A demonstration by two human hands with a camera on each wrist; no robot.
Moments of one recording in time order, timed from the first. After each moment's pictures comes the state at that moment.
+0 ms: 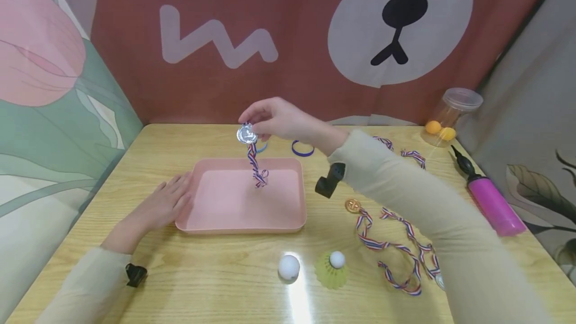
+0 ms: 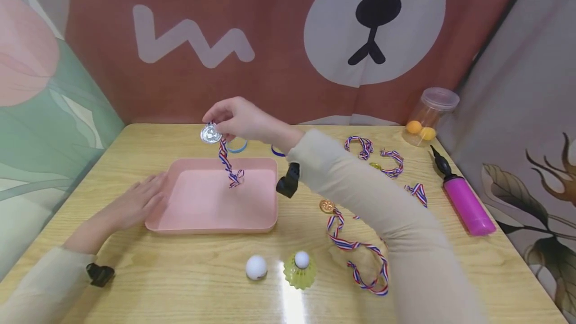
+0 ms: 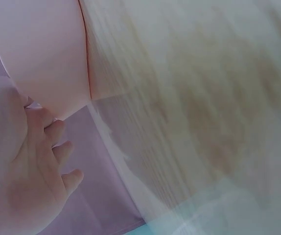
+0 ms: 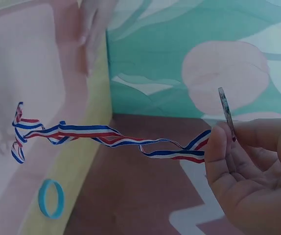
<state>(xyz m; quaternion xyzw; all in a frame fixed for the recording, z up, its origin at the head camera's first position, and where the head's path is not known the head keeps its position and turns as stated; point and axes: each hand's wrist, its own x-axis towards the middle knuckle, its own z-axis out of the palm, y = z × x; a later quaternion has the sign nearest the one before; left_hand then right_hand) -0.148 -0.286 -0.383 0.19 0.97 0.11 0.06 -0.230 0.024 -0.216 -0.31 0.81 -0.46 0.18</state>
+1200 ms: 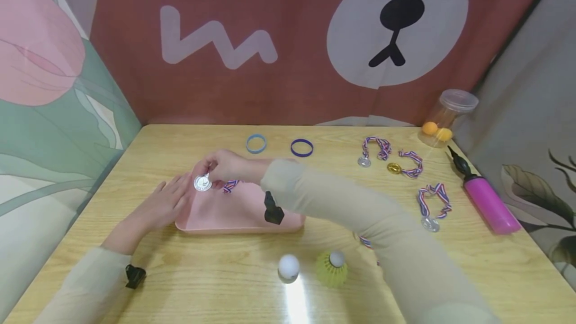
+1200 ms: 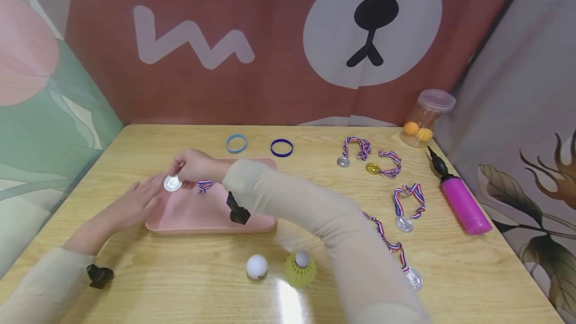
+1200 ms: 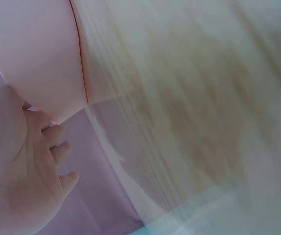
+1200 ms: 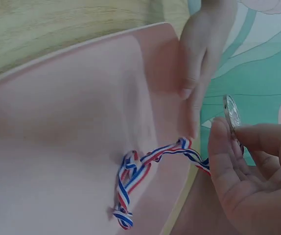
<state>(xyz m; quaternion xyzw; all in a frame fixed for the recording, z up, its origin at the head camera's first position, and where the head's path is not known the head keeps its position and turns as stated) -0.149 -0.287 -0.385 0.19 0.97 0.12 0.06 -0.213 -0.084 -0.309 -0.24 0.78 -0.49 0.32</state>
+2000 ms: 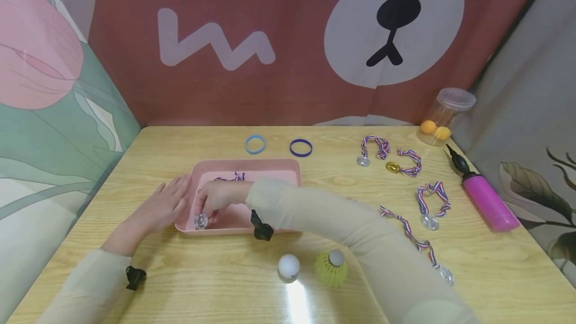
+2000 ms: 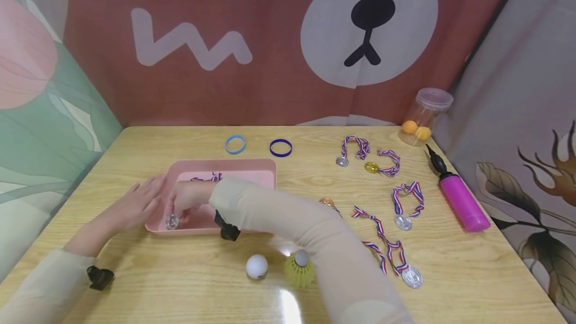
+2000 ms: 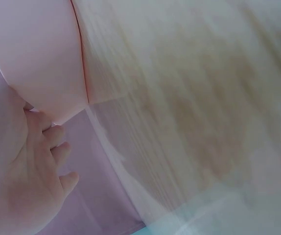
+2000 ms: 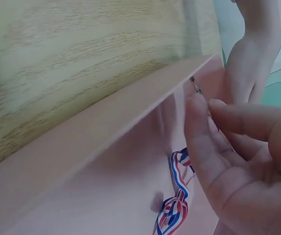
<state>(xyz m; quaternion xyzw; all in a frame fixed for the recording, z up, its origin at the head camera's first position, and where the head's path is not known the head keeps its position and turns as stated) -0.147 -0.285 -0.383 0.21 0.97 0.11 0.04 -0.189 -0.100 -0.344 -0.28 0.79 -0.34 0.42</state>
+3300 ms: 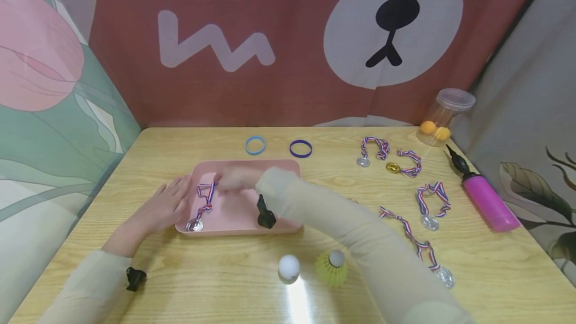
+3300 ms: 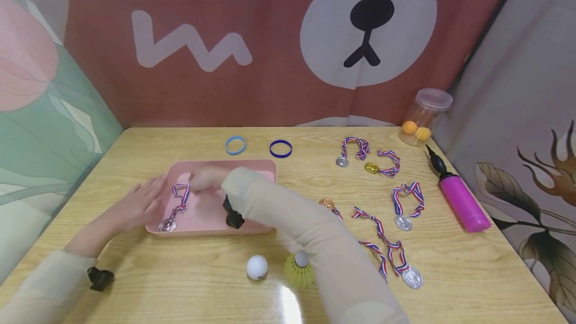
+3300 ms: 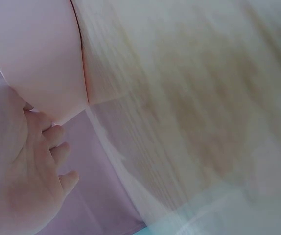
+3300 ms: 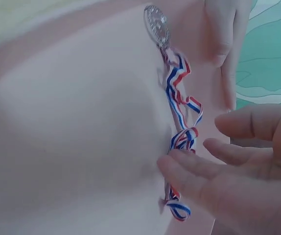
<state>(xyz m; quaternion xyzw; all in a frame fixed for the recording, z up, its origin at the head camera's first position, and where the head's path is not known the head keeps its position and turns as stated) -0.149 -0.285 -0.388 0.20 0.97 0.10 0.04 -0.229 -0.077 -0.347 -0.27 0.84 -0.32 0.35</state>
